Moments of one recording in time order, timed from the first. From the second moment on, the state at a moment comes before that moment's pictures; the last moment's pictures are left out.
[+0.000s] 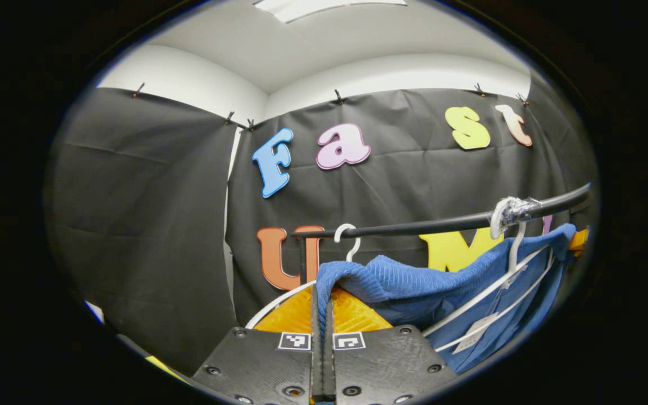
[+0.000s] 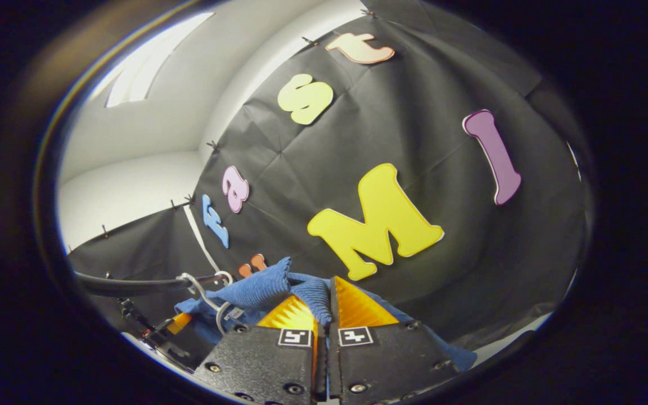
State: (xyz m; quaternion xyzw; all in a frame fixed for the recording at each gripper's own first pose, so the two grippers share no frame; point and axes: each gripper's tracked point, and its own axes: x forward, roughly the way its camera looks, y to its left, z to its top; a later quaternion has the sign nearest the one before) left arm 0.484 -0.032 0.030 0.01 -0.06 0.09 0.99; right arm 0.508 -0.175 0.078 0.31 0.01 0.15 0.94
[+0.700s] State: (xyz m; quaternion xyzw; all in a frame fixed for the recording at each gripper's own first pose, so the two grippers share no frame) left arm 0.493 -0.031 0.039 0.00 -0.06 0.07 1.00; right arm 0.528 -0.186 0.119 0.22 -0.04 0.08 0.97
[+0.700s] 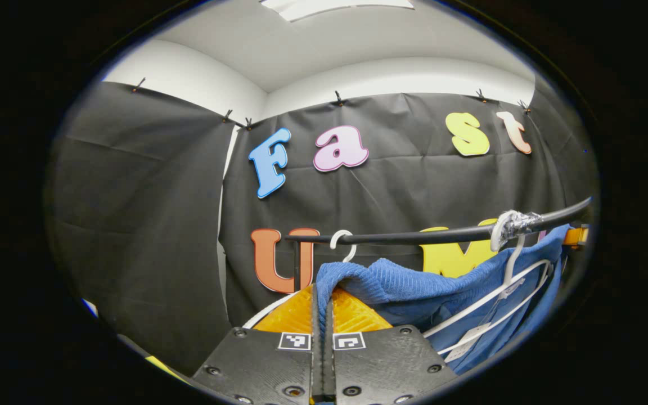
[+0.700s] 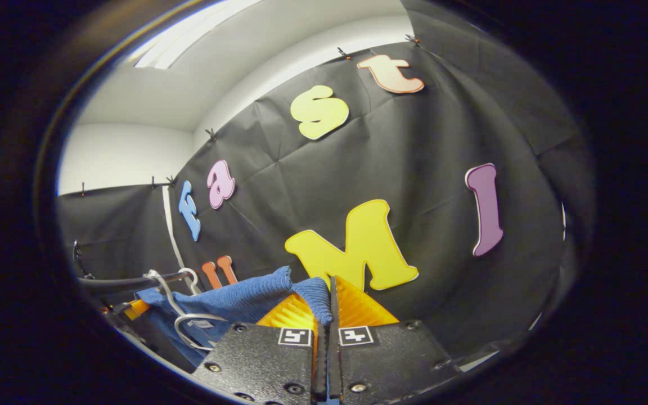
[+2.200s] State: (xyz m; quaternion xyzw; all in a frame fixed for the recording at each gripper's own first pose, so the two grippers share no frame) left arm 0.438 -0.039 -0.175 0.00 0.13 0.01 0.99; right arm 0.481 -0.102 -0.138 0.20 0.19 0.07 0.96
